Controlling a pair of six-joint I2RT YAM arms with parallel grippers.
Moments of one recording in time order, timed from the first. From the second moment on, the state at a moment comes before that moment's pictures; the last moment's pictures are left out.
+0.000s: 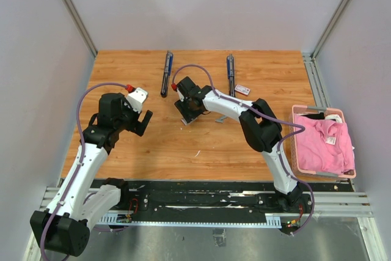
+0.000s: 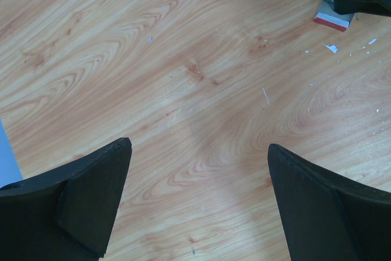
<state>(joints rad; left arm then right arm) -0.17 0.87 0.78 -0.54 0.09 0.36 0.79 2.24 1.77 -0.60 0.05 0.08</state>
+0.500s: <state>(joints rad) -0.17 0.87 0.78 -0.54 0.09 0.36 0.79 2.24 1.77 -0.60 0.05 0.08</state>
